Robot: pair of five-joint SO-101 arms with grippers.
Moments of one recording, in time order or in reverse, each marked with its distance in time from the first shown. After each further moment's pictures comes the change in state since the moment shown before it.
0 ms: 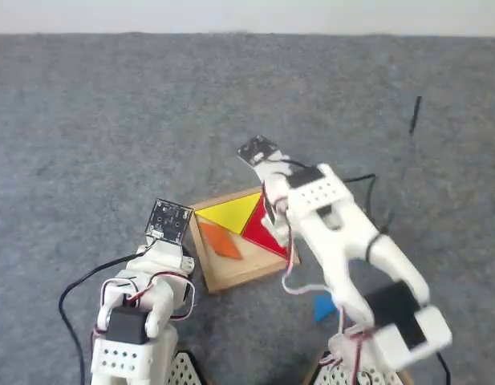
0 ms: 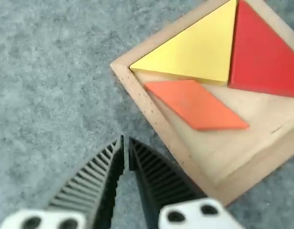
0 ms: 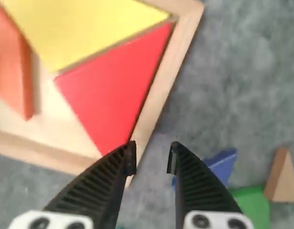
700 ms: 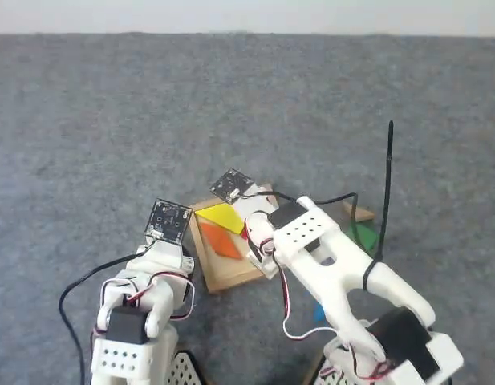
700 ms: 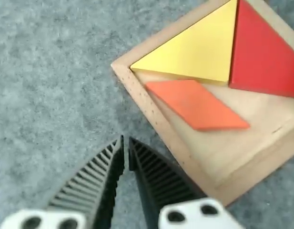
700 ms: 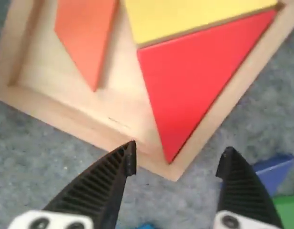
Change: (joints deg) left arm -0.1 0.0 0.0 0.0 0.0; right arm -10.5 -6.4 9.1 -2.6 -1.8
